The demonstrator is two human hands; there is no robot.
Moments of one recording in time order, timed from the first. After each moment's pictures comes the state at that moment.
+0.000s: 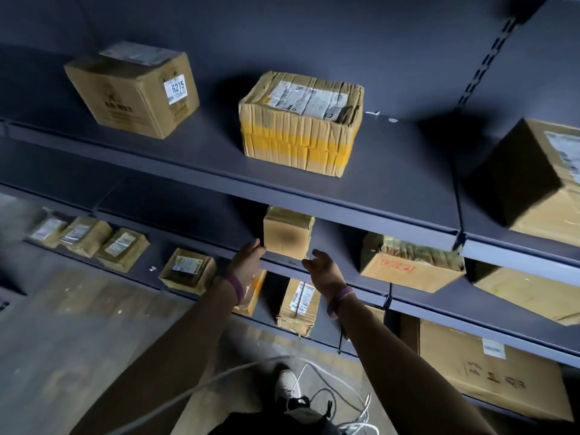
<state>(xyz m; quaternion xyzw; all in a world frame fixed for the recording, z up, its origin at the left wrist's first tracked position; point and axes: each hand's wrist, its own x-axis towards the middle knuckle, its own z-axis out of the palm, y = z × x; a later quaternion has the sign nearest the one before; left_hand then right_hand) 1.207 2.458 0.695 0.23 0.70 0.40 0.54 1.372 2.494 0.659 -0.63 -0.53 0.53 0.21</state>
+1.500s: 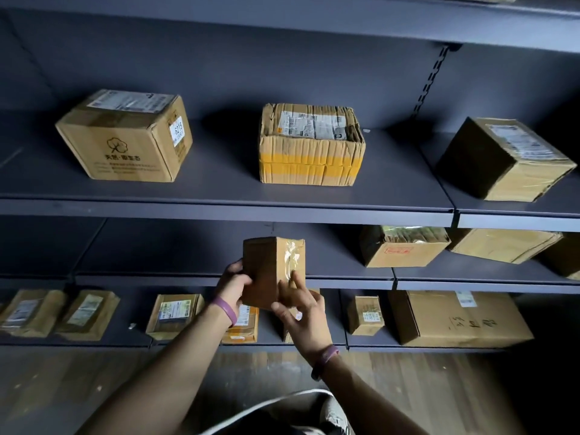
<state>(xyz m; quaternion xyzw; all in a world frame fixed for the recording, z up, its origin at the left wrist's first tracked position) 1.091 2.458 0.679 0.24 0.64 0.41 0.60 1.247 2.379 0.673 -0.60 -0.61 0.36 0.37</state>
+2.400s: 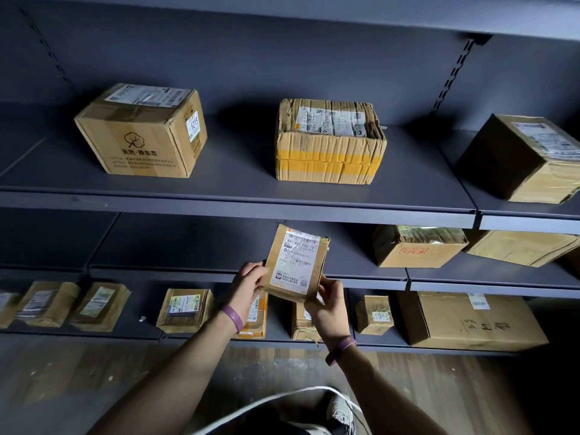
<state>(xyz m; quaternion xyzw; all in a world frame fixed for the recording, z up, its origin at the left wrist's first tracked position) 1.086 2.448 0.686 0.31 0.58 0.41 0.63 1.251 2.401 0.661 -0.61 -0.36 0.50 0.50</state>
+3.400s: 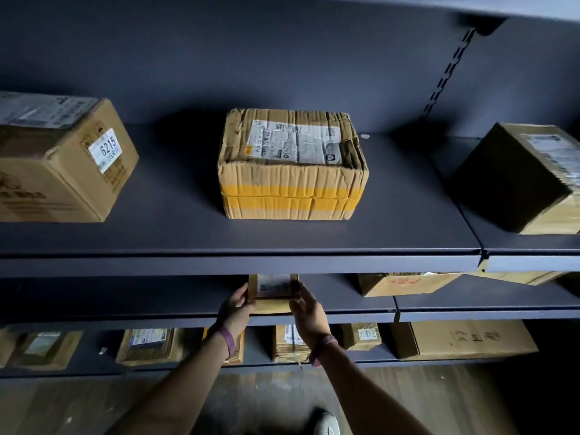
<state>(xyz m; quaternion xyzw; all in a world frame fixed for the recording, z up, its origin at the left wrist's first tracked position) 1.138 2.541 0.619 0.35 0.66 0.30 0.60 1.299 2.515 0.614 -0.69 -0.45 0.46 0.32</state>
